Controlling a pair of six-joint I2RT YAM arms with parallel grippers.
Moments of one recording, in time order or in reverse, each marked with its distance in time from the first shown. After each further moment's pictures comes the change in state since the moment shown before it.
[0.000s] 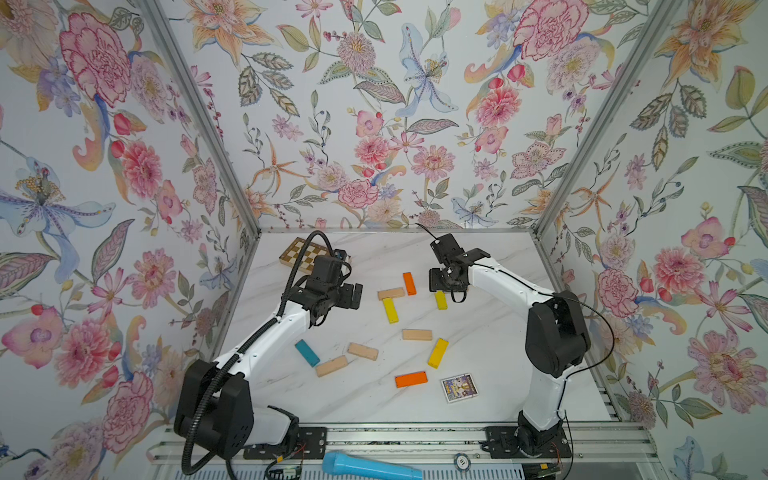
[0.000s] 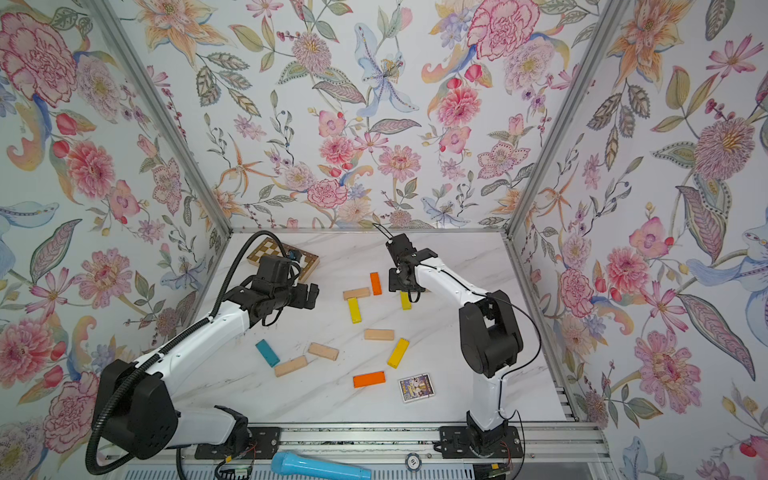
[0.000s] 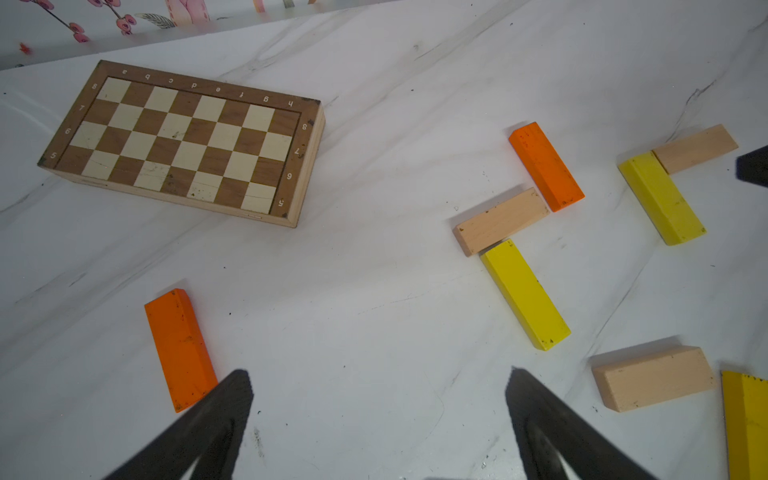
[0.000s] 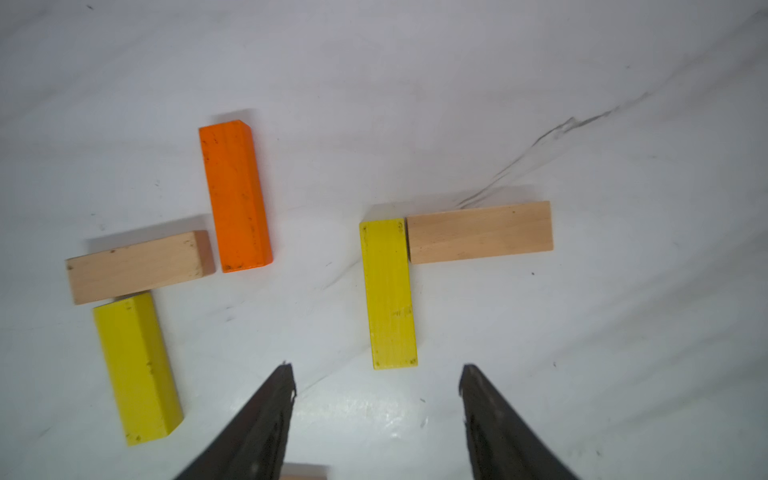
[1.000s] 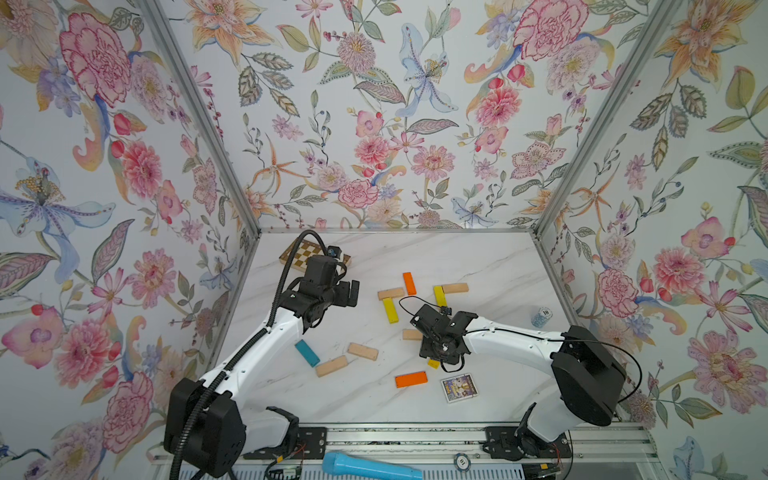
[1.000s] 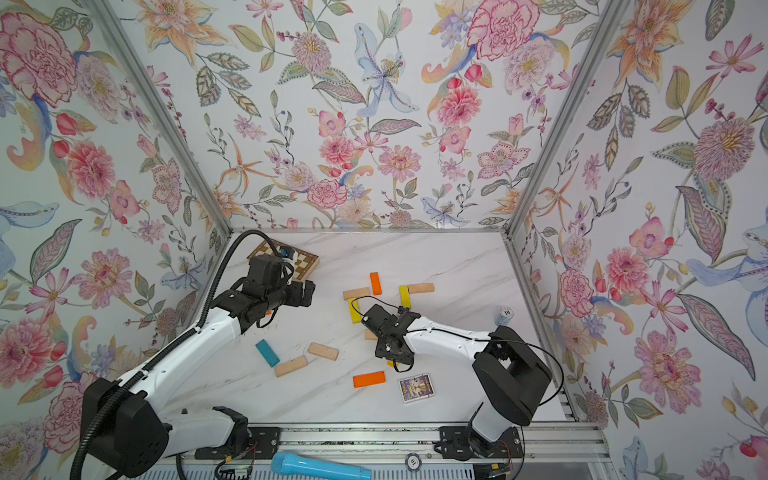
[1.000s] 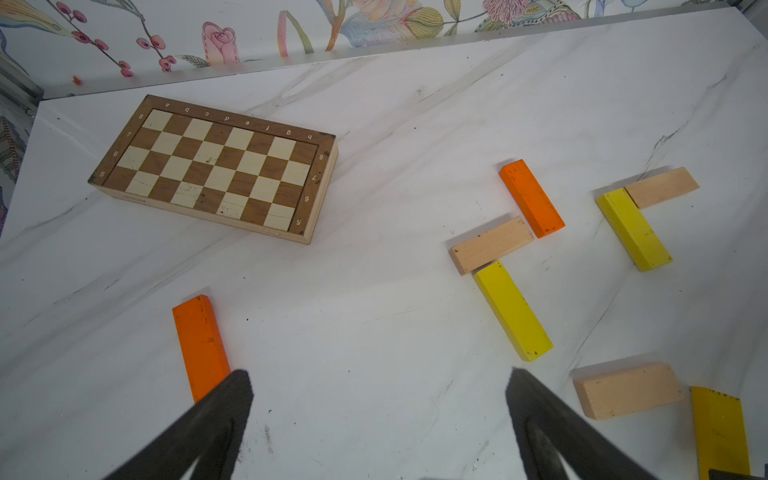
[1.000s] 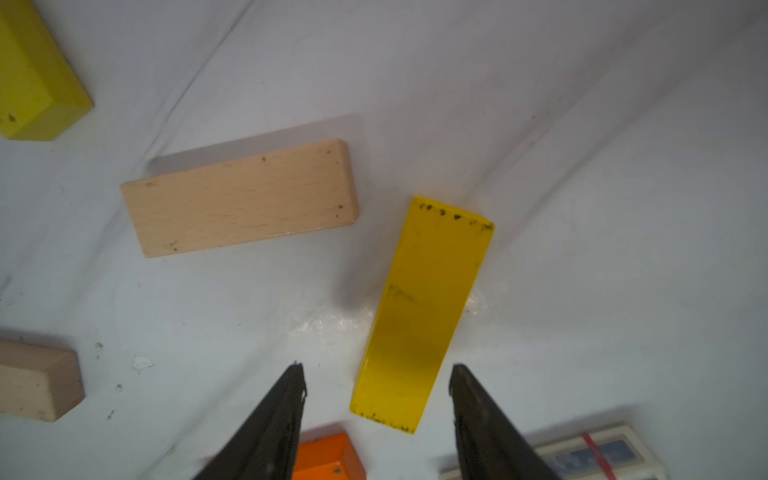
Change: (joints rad) left arm 0.000 -0.077 -0.009 0.000 -0.017 -0.023; right arm 0.377 -0.226 -0.541 0.063 -0.041 0.576
